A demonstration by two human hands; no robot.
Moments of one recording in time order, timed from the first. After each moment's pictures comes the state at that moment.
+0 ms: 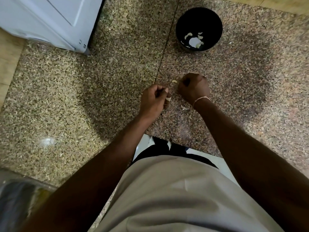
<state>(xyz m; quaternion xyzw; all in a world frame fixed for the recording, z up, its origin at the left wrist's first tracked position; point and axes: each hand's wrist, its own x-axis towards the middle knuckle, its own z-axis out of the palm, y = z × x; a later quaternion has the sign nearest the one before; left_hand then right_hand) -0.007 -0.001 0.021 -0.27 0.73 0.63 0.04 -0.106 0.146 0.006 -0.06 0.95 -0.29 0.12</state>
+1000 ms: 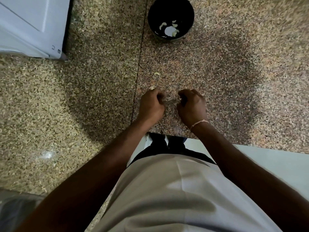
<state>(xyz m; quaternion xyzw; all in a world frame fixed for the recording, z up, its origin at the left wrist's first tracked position) 0.006 0.041 0.013 -0.15 0.90 0.39 0.15 -0.008 0.202 0.013 -0.01 0.95 -0.31 0.09</state>
